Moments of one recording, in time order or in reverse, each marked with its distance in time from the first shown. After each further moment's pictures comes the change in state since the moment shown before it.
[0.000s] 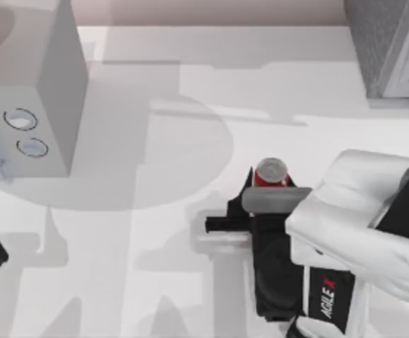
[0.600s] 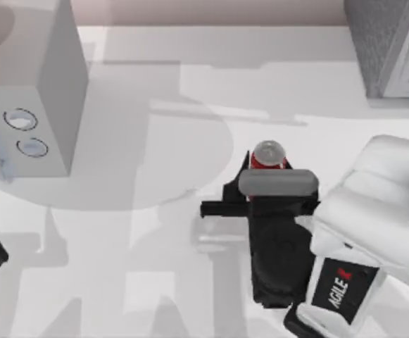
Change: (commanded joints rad) left arm 0.000 0.000 0.000 0.000 0.000 0.000; right arm -0.001 -0.119 -0.007 -0.106 -0.006 0.006
